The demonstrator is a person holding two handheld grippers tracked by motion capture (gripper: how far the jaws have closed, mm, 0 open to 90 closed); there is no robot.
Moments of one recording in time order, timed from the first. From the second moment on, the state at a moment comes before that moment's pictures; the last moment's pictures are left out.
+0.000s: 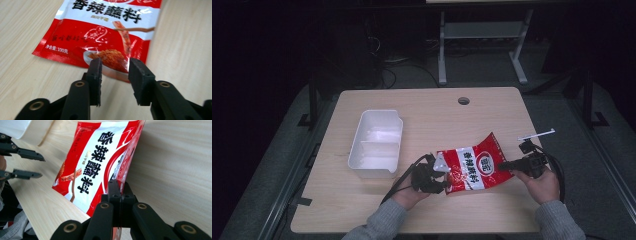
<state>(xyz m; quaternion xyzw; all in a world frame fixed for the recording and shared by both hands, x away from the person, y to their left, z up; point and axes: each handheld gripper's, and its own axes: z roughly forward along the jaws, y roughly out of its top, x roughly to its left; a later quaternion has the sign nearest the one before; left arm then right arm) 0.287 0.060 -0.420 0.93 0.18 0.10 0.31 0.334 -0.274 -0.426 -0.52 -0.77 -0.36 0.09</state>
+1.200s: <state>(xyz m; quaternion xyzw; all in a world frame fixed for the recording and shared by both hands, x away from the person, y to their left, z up) 0.228 0.130 -0.422 0.91 0.17 0.11 0.35 0.353 -0.201 -0.310 -0.42 -0.83 -0.37 0.05</state>
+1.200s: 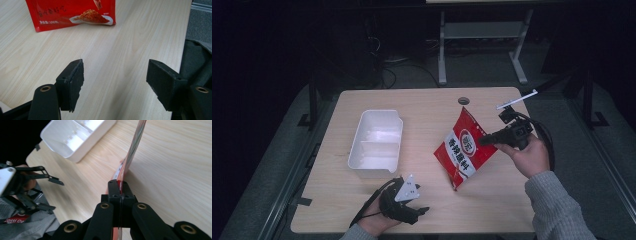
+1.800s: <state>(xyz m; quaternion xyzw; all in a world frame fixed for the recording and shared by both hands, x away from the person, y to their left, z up) 0.218 0.136 -0.426 0.92 0.16 0.12 0.35 0.366 -0.176 -0.283 -0.40 -0.84 -0.36 0.05</state>
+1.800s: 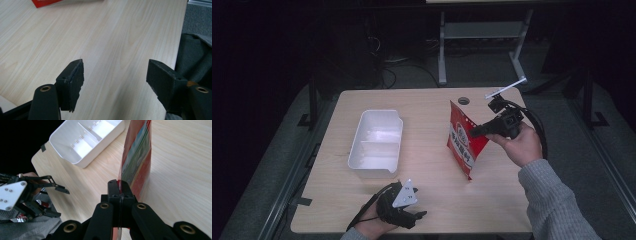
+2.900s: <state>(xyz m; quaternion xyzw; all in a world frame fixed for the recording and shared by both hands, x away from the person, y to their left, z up) 0.204 0.133 -0.433 0.93 0.13 0.11 0.33 0.382 -0.069 -0.224 -0.32 -0.87 -0.36 0.08</state>
